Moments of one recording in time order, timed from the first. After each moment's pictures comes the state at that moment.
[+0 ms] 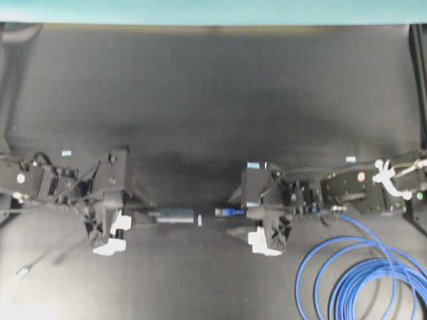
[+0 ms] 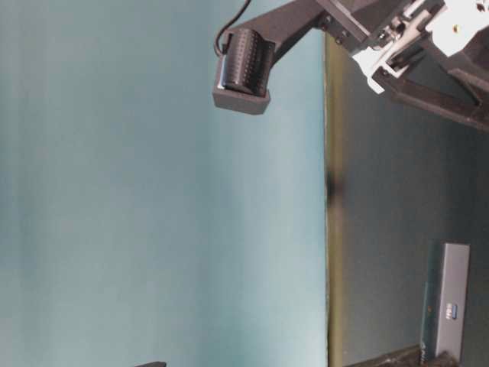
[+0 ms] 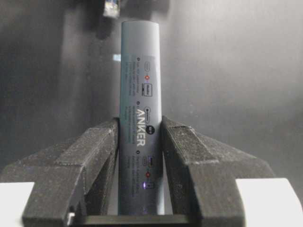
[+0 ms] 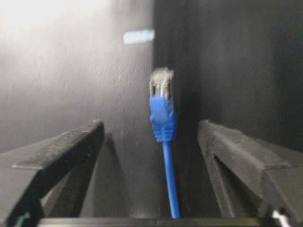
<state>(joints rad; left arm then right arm) -0.12 -0.15 0.98 0.04 -0.34 -0.26 0.15 0.23 0.77 0.04 -0.26 0.15</state>
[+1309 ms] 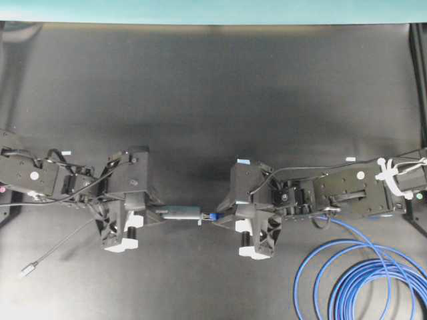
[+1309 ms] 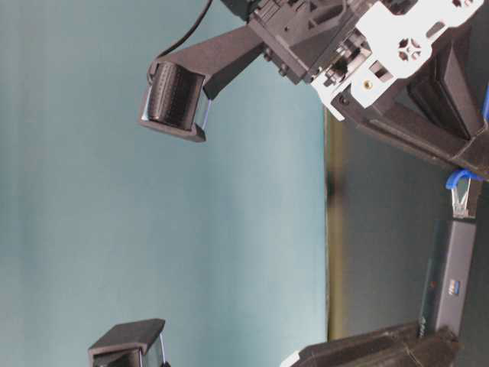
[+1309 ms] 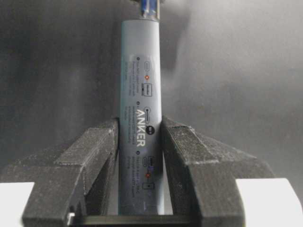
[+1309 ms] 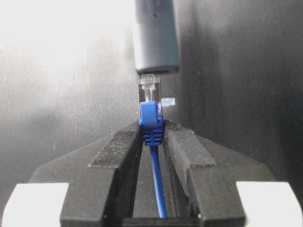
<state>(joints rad) -0.10 -0.12 0.88 0.04 -0.16 -0.21 0.17 0.15 0.69 0.07 -0.17 0.15</state>
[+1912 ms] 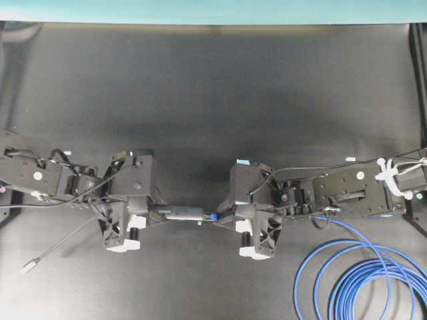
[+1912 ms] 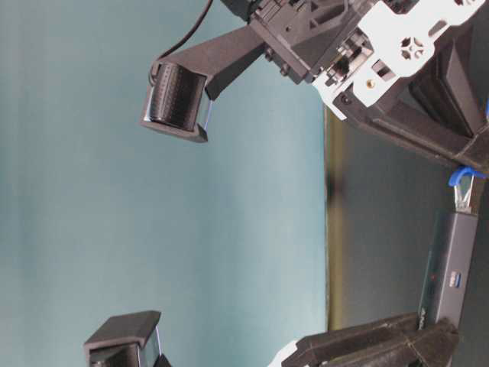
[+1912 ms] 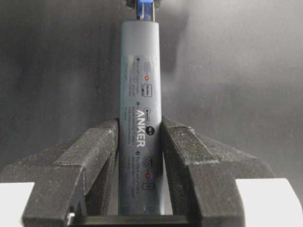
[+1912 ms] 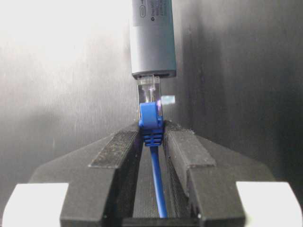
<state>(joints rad) -0.10 -0.11 0.86 0.04 -0.16 -0.17 0.17 0.16 0.69 0.07 -0.16 0.15</state>
